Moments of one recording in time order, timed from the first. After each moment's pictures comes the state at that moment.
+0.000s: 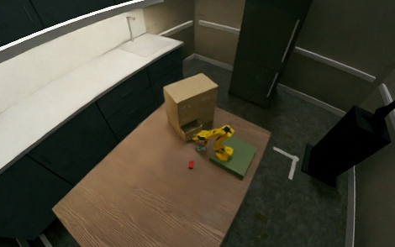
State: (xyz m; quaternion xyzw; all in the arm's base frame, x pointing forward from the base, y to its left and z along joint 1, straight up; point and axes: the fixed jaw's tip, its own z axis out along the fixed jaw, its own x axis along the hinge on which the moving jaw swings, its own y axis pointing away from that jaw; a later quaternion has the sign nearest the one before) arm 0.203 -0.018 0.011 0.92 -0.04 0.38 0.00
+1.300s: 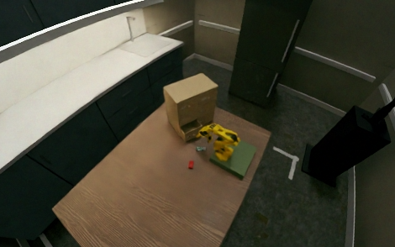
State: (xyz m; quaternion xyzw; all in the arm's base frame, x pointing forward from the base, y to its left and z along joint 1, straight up) arm 0.175 -0.017 0.060 0.96 -0.04 0.28 0.00
